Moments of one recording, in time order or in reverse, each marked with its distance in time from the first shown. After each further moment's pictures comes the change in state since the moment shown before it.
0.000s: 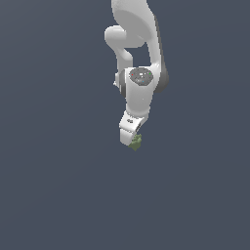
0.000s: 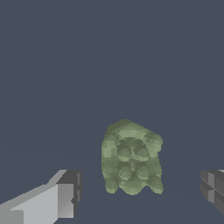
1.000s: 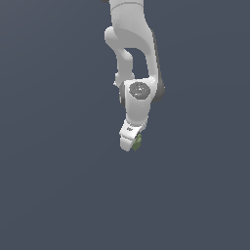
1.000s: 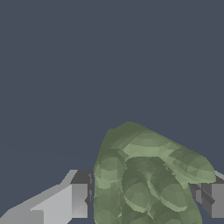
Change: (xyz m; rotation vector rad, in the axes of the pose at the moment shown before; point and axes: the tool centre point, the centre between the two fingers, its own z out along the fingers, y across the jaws) arm 0.000 0.000 0.049 -0.001 0.000 -0.005
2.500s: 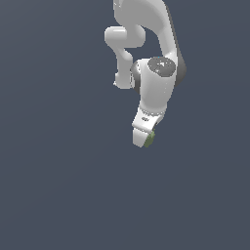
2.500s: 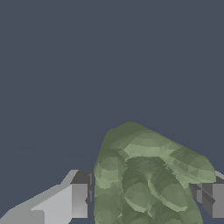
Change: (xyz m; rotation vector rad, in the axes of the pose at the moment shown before) arm 0.054 0.006 -0.093 0.000 0.001 -0.001
